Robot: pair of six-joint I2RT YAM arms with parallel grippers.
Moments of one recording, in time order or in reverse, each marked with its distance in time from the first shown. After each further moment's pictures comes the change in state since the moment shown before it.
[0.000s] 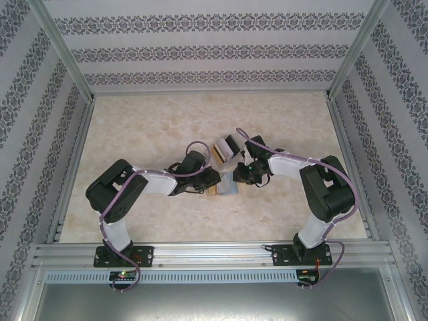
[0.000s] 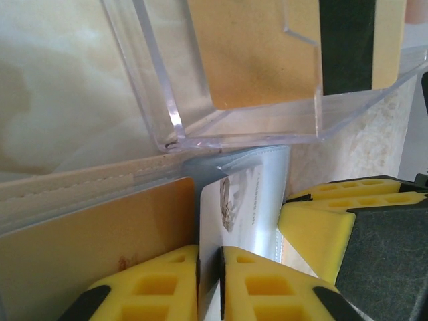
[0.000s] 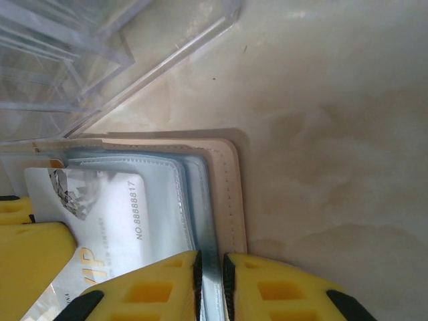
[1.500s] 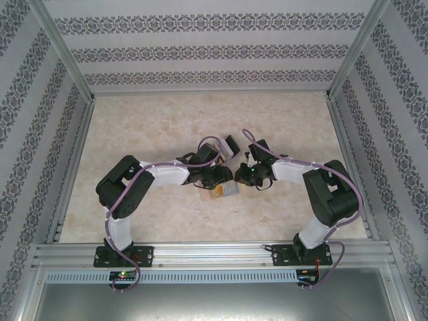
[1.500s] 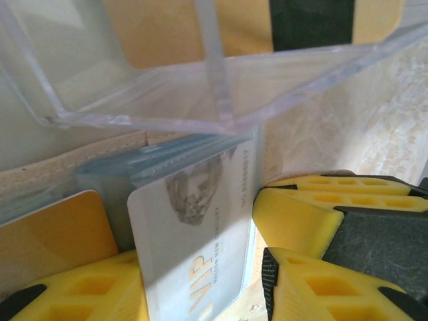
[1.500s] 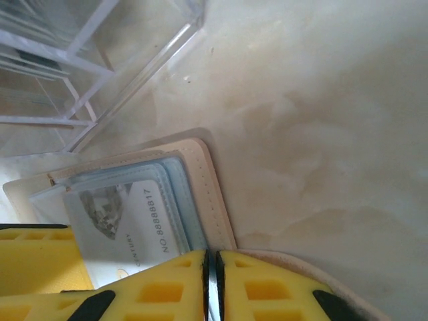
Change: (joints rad) left arm -0.045 0.086 0.260 -0.337 0.054 -0.011; right arm -0.019 -0.058 -0.101 0.126 -0.010 0.123
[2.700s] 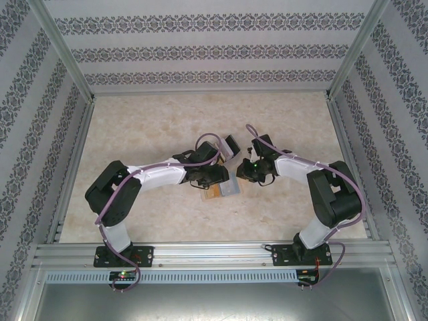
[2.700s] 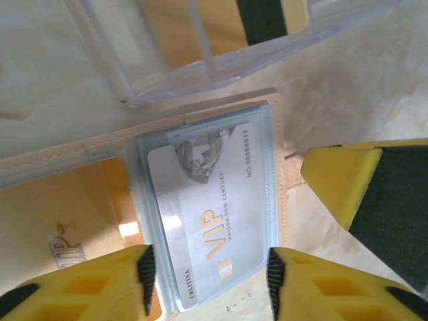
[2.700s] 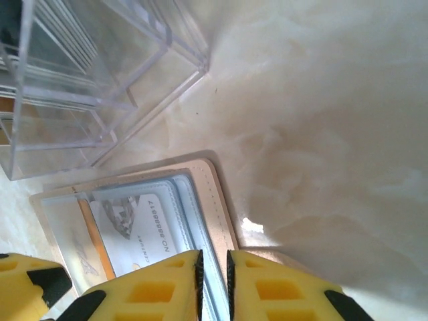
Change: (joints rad) left arm -0.018 -0.114 0.039 -0.228 -0.140 0.114; right arm -0.033 -0.015 0.059 -0.082 -0.002 -0.039
